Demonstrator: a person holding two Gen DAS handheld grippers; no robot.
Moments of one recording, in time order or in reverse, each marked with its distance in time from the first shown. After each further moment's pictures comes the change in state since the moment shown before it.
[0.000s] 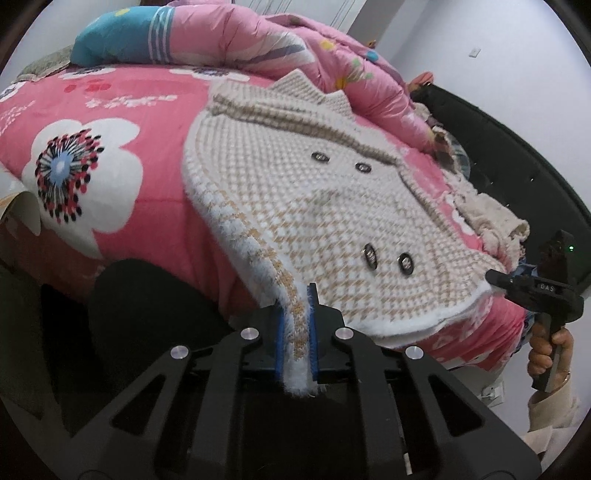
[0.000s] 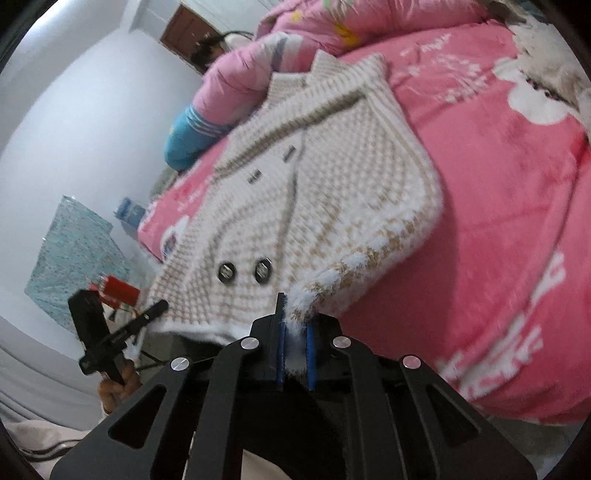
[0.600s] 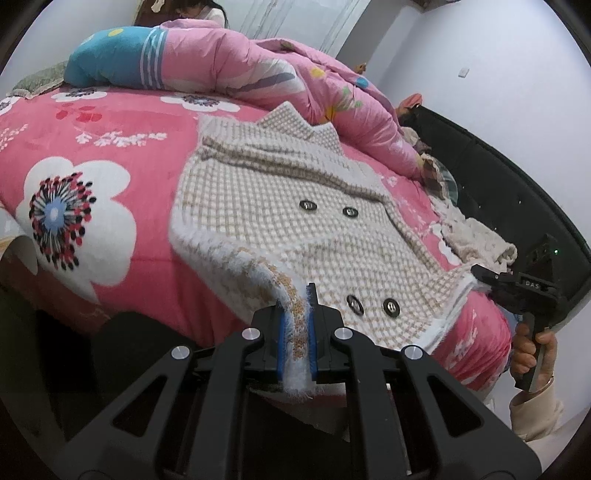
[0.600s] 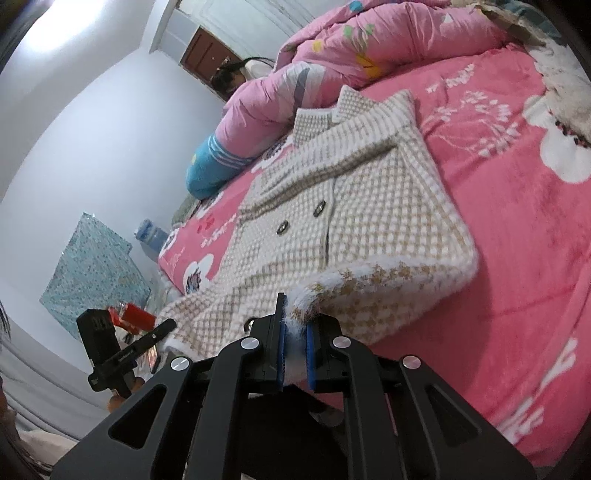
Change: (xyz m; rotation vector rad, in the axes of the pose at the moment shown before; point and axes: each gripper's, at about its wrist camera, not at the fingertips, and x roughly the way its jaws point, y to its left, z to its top) left arm -0.011 0.002 0.042 0.010 -0.081 -0.048; right arm 0.000 0.015 0.046 -0.017 -0.101 0.077
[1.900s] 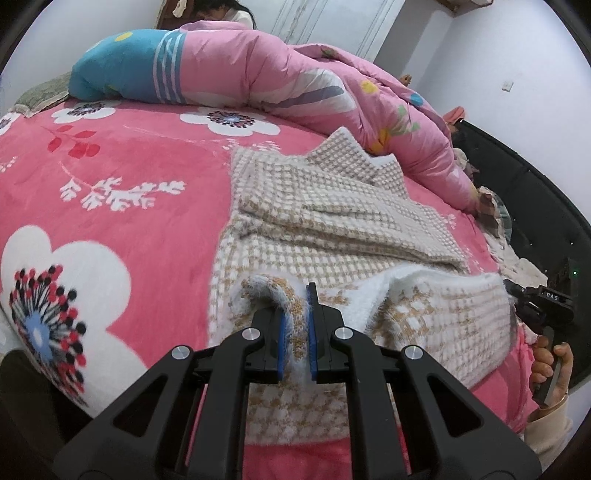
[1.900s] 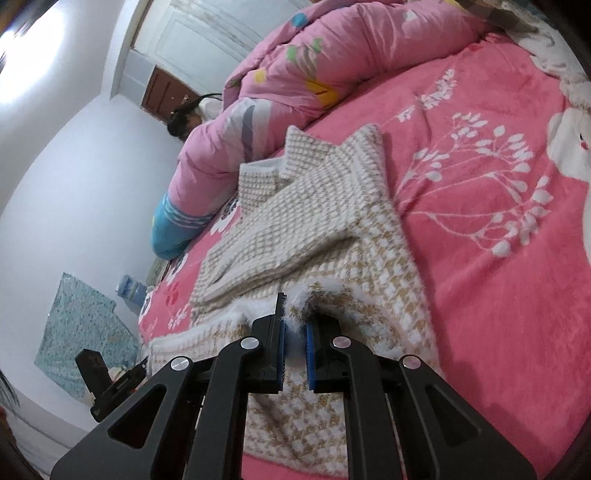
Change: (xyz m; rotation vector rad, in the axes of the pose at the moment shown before) left arm 0.103 0.061 0.119 -0.013 -0.021 0.124; right arm 0.077 -0.070 0.119 0.160 -0.110 -0.067
